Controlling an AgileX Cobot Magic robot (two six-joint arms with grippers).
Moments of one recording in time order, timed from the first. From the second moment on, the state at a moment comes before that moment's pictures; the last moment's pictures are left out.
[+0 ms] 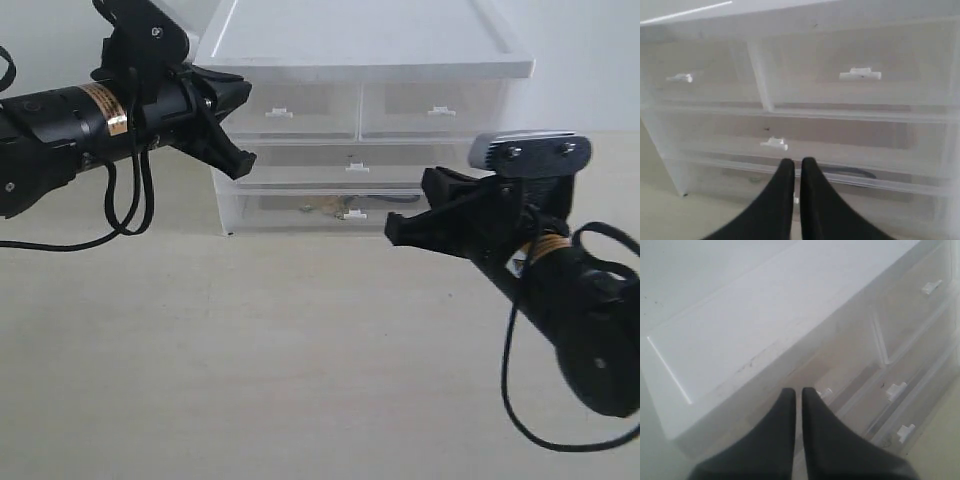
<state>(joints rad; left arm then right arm) -0.37 1.69 -0.91 0.41 -0.52 0.05 0.56 1.77 -0.50 0.20 -1.10 0.10</state>
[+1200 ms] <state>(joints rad) -0.37 1.69 -0.93 0.41 -0.56 0.05 0.60 2.20 -0.93 0.30 -0.89 -0.03</state>
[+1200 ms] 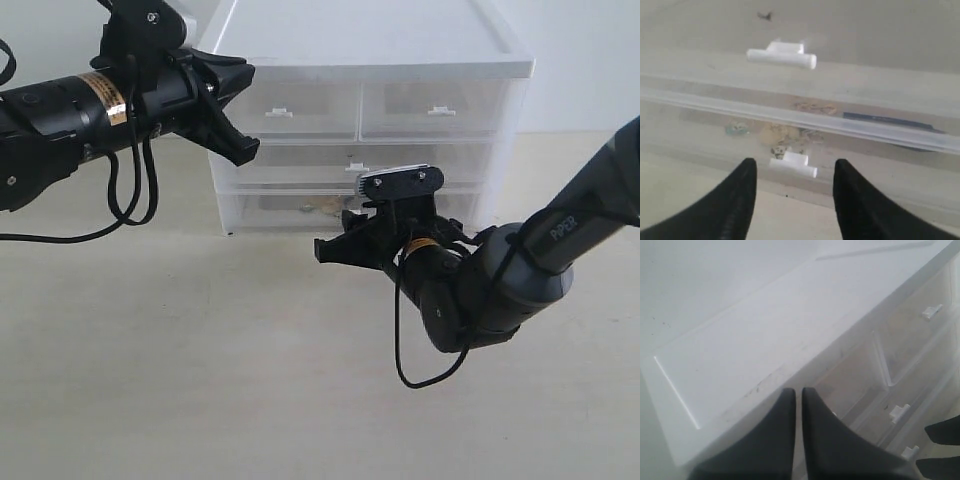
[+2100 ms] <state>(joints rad) -0.37 1.69 -0.93 0.41 -0.58 0.05 0.60 2.25 -0.99 0.40 -0.87 -0.06</state>
